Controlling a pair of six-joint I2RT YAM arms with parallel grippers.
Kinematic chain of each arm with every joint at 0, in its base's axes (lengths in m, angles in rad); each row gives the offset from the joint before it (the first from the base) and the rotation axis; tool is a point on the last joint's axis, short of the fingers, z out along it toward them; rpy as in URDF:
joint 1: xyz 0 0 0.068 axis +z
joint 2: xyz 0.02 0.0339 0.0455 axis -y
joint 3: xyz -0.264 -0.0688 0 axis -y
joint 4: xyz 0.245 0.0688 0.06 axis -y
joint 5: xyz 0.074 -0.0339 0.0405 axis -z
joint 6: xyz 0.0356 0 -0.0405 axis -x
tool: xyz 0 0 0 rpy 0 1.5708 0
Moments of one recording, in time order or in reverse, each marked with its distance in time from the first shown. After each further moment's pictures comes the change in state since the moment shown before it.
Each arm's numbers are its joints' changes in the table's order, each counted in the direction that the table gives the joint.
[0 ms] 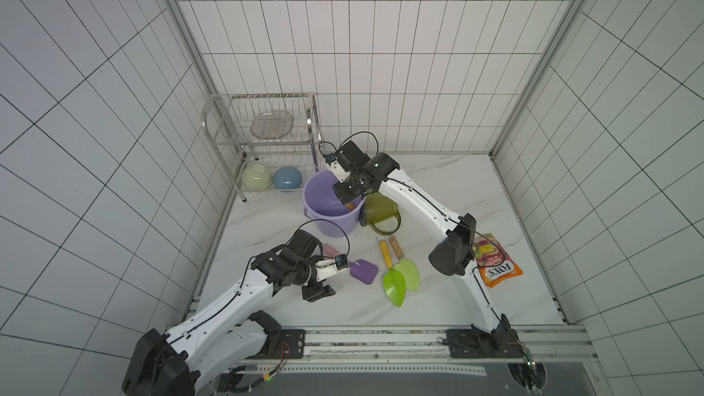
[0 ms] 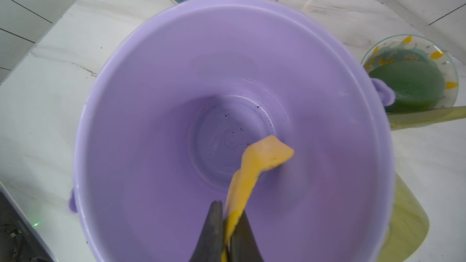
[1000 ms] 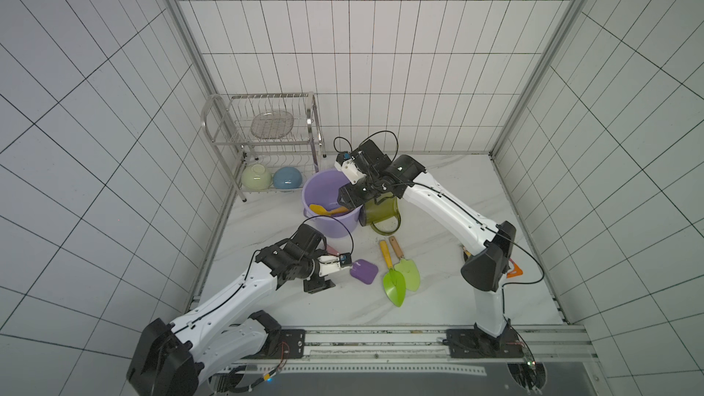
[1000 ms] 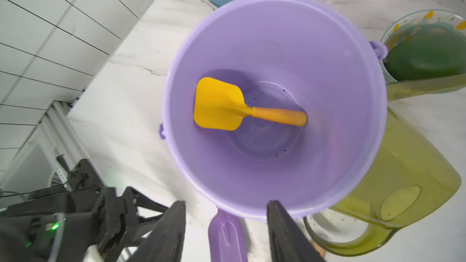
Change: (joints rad) left arm -0.022 -0.074 0.073 0.027 -0.103 -0.135; right arm -0.009 0.377 -0.389 0.122 -0.162 -0.106
